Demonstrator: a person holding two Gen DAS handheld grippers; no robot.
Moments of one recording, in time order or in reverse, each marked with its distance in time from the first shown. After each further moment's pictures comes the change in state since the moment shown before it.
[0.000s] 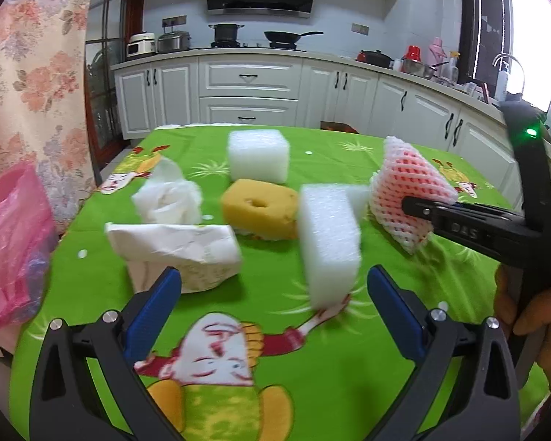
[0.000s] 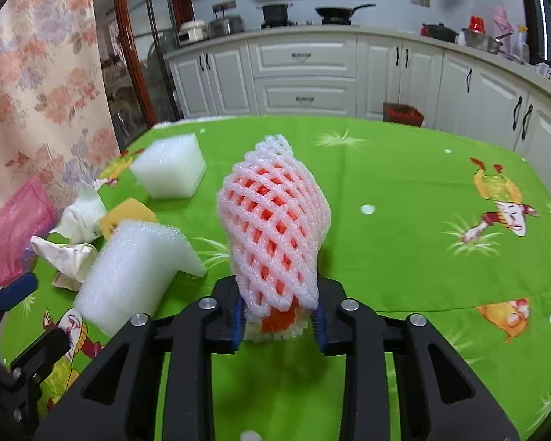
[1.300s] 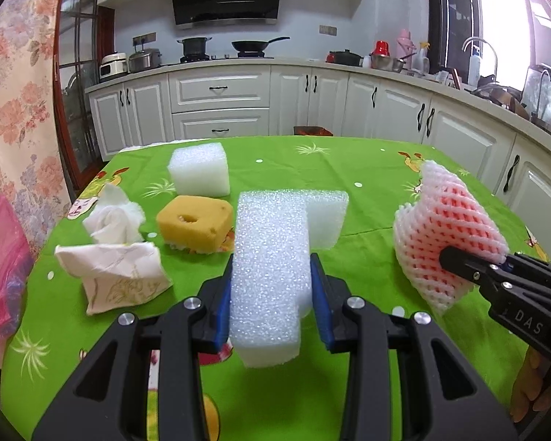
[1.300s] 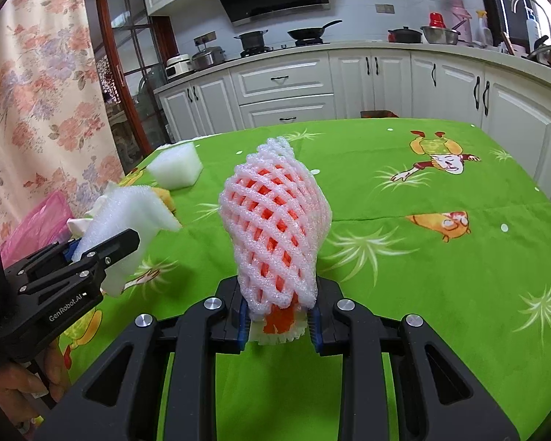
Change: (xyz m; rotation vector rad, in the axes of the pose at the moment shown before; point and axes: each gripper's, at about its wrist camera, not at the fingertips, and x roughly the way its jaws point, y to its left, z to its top) left arm -0.003 -0.048 -0.006 0.088 -0.044 -0.047; right arm -0.077 -0.017 -0.069 0.102 -0.080 0.012
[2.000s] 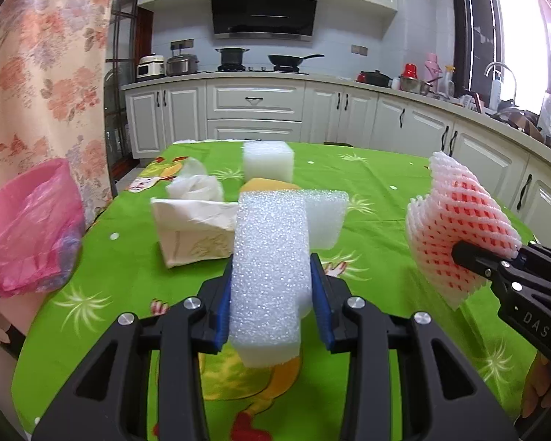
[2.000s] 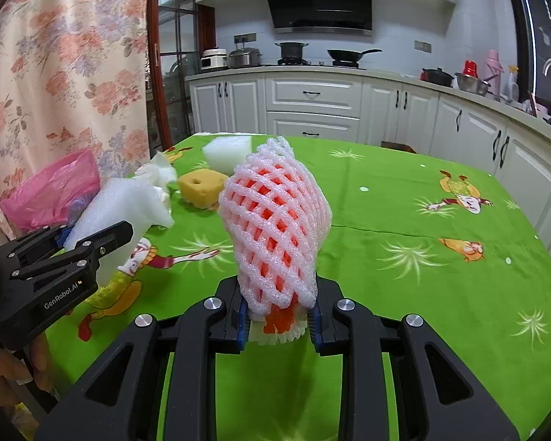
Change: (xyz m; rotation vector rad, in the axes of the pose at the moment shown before) left arm -0.059 0.049 -0.042 -0.084 -0.063 0.089; right arm -0.022 0.076 -0.020 -0.209 -0.043 -0.010
